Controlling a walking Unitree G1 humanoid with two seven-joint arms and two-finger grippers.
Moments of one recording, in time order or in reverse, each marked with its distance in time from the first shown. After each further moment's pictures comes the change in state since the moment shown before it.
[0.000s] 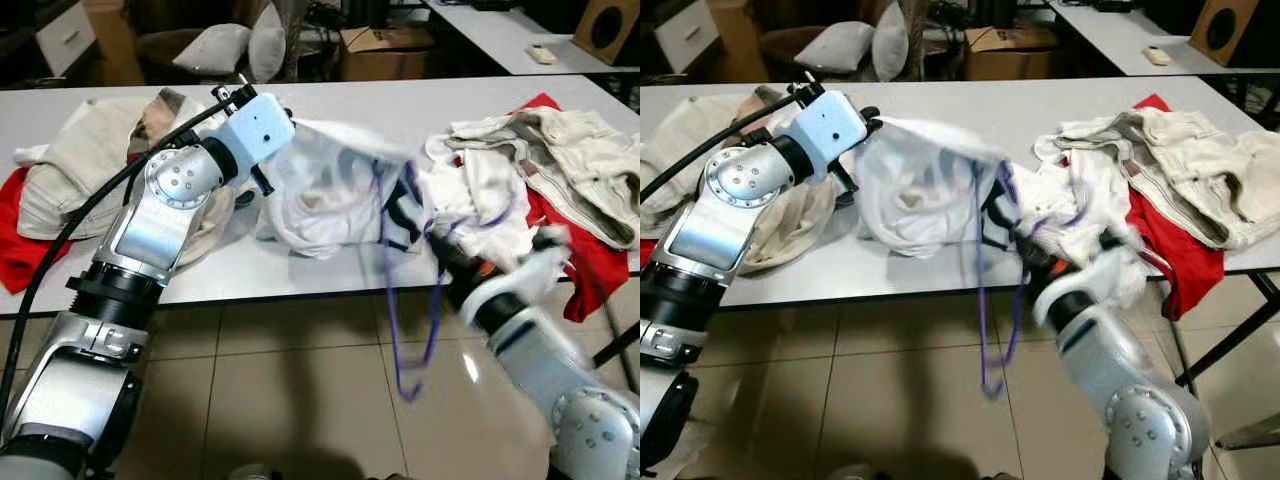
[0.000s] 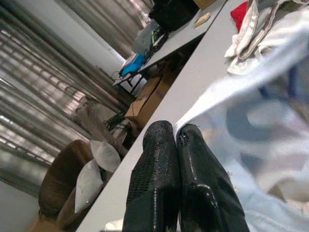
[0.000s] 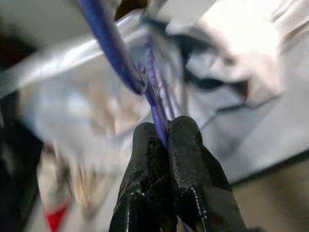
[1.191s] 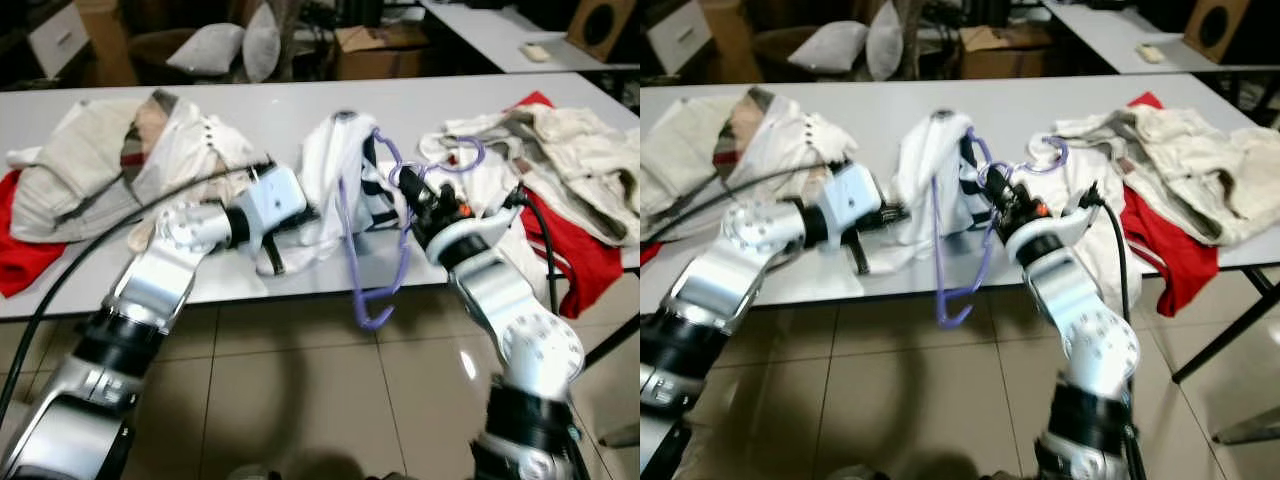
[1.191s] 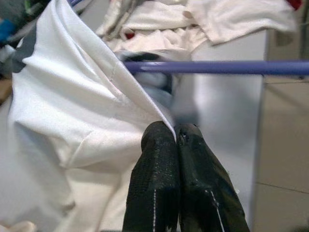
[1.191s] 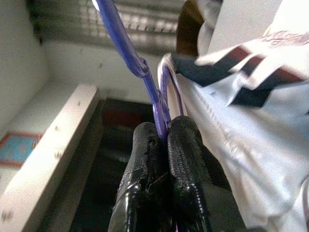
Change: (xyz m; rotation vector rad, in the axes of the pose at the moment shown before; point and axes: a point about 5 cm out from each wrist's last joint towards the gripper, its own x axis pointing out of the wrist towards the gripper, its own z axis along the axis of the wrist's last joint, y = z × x) left arm -0.023 -0.066 -0.023 -0.259 0.070 -0.473; right arm 0.066 0.005 0.034 0.610 -0.231 0.172
